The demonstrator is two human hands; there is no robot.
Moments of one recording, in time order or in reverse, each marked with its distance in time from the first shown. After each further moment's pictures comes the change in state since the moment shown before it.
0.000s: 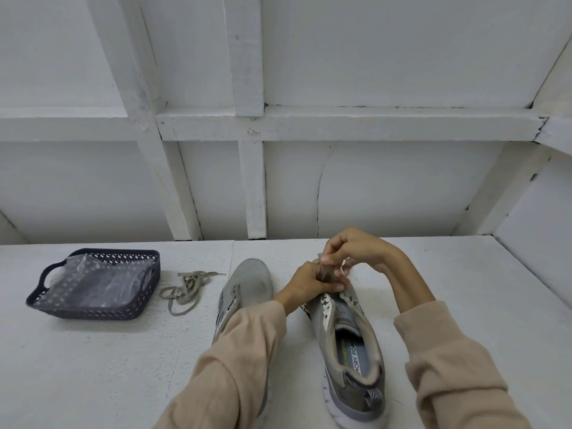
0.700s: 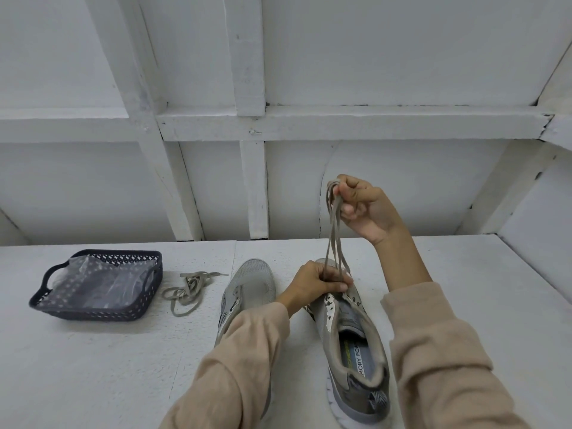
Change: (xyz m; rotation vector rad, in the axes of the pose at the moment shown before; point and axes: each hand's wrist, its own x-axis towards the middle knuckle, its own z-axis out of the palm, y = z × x) left_hand -0.003 0.008 0.002 -0.047 0.016 -0.036; right_hand 0.002 -0.047 -0.015 0.840 -0.021 -0.508
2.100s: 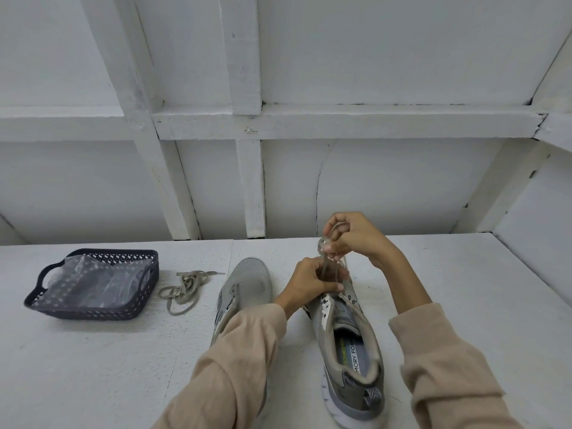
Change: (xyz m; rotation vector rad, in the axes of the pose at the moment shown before) left_hand 0.000 0.002 0.003 0.094 0.126 0.086; right_hand -0.023 0.033 -0.015 -0.825 0.303 0.277
